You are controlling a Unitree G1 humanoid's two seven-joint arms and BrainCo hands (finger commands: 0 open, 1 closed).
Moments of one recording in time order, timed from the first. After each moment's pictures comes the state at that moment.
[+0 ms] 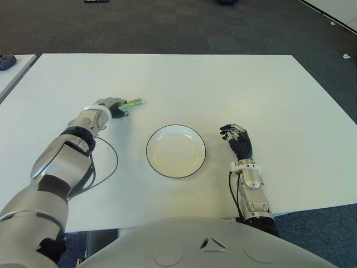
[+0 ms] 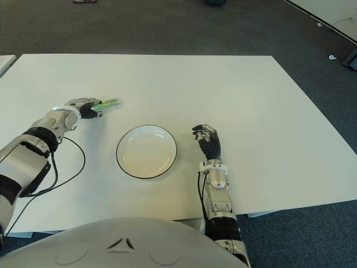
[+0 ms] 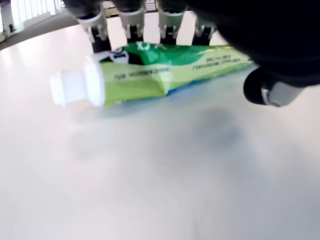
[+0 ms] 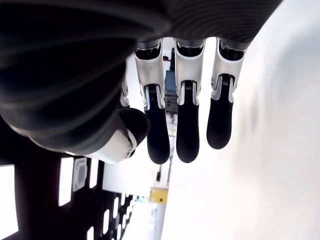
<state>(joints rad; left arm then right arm) -0.74 0.49 -0.56 1.30 0.73 -0.17 0.01 0.15 -0.04 -0.03 0.17 -0.11 -0.23 -0.06</state>
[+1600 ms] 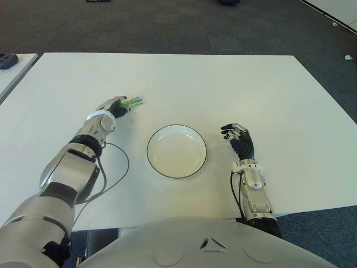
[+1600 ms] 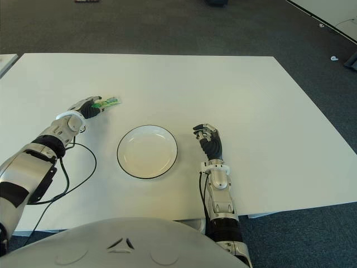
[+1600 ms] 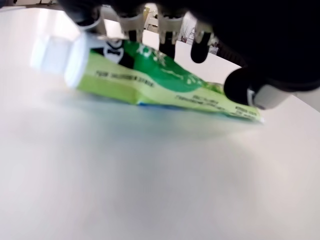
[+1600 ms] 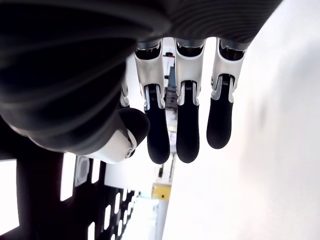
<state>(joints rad) -0.66 0.42 -0.37 1.26 0.54 -0.15 0.12 0.16 -0.06 -0.03 0.14 -0.11 -0.23 -0.04</state>
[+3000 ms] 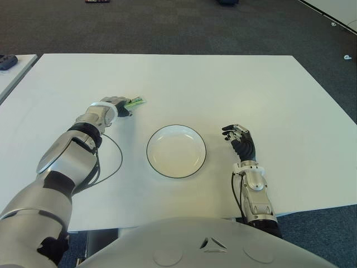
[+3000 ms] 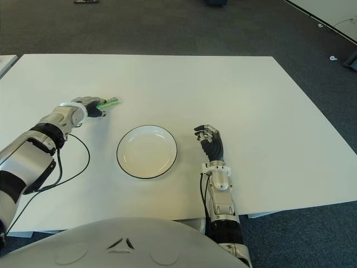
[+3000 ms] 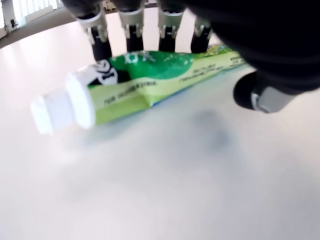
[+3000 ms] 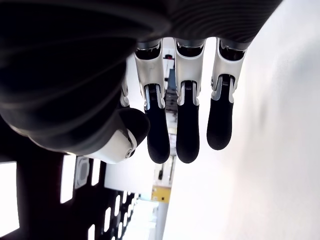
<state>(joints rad) -0.79 0.45 -0.64 1.30 0.76 -0.11 -0.08 0.18 -0.05 -0.04 0.13 -0.11 -0.23 -0.04</state>
